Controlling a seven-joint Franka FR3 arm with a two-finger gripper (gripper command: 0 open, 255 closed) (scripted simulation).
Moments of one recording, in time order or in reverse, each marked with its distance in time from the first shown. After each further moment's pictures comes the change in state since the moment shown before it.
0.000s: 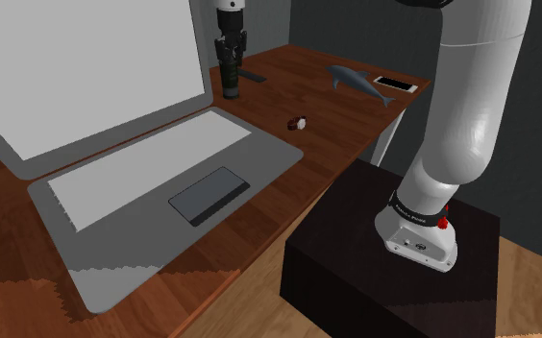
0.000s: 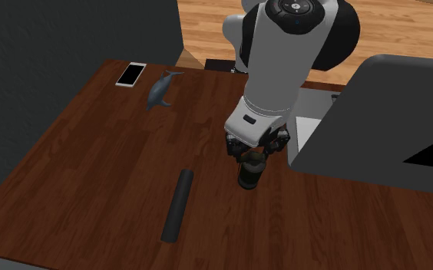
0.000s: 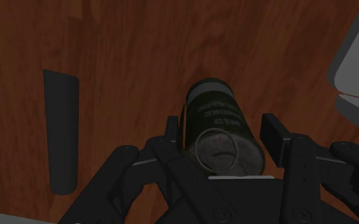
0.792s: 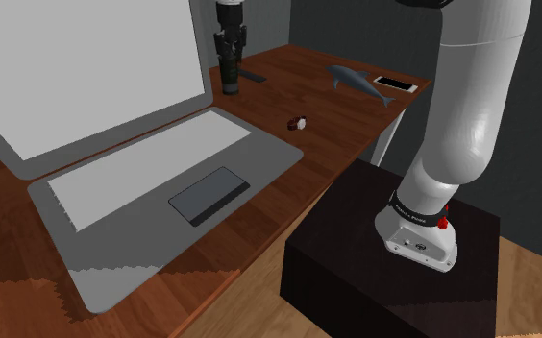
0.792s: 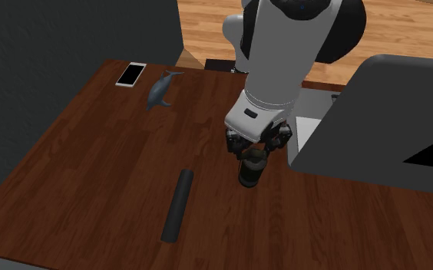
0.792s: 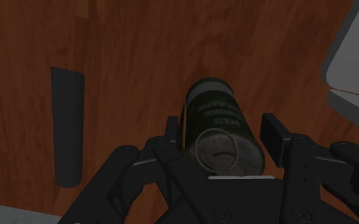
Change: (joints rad) arm 0.000 0.001 0.000 0.040 0.000 -0.039 0.000
